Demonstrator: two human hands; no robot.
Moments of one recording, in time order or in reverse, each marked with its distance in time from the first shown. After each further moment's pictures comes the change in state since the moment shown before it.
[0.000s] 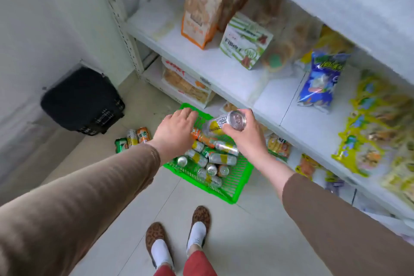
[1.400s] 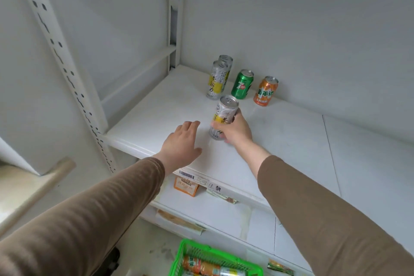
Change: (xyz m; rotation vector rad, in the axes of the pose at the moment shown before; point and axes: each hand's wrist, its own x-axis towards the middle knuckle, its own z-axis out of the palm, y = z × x) left_hand 0.195 -0.032 -0.413 -0.123 0.334 0.182; right_hand 0.229 -0.383 -0.180 0.199 0.253 -0.022
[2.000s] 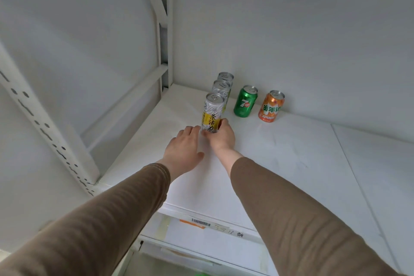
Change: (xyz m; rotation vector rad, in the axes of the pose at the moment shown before) left_hand 0.098 -0.044 -0.011 0.035 -0.007 0.065; right_hand 0.096 -0.026 0.081 -0.043 0.204 0.020
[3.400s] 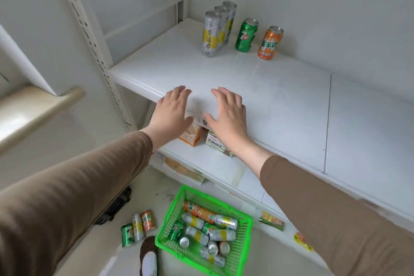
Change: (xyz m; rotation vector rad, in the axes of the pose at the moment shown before) left_hand -0.198 0.106 0.056 0.062 0.189 -0.170; right_hand -0.207 0.123 -0.148 -0.455 -0.116 -0.714
